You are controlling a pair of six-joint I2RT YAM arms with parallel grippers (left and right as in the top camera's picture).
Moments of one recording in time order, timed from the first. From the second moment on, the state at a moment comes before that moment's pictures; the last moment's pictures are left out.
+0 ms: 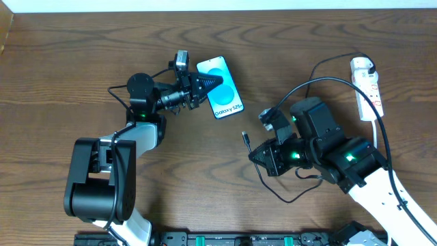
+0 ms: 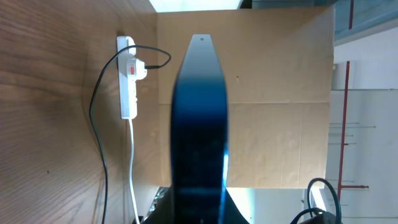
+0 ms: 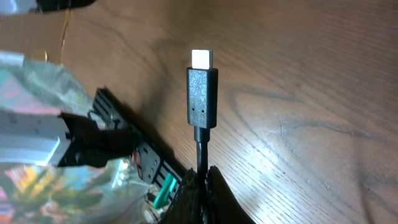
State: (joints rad) left arm -0.09 1.80 0.77 1.11 1.17 -1.61; right arm 0.57 1.15 1.00 -0.81 -0.58 0.34
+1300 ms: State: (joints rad) left arm -0.09 1.80 0.77 1.11 1.23 -1.56; right arm 0.70 1.27 1.00 -0.63 -0.36 0.33
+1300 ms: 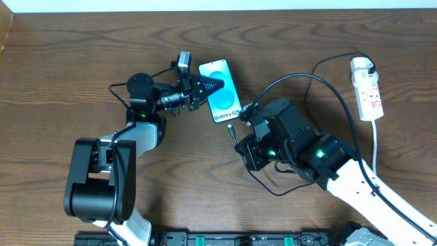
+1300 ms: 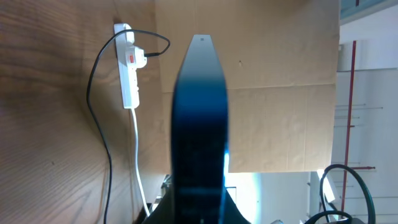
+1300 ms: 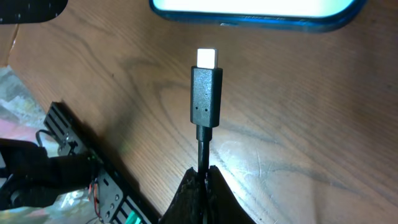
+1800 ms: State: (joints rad) left arm -0.09 1.80 0.77 1.11 1.23 -1.55; right arm 0.70 1.27 1.00 -0.63 -0.34 0.39
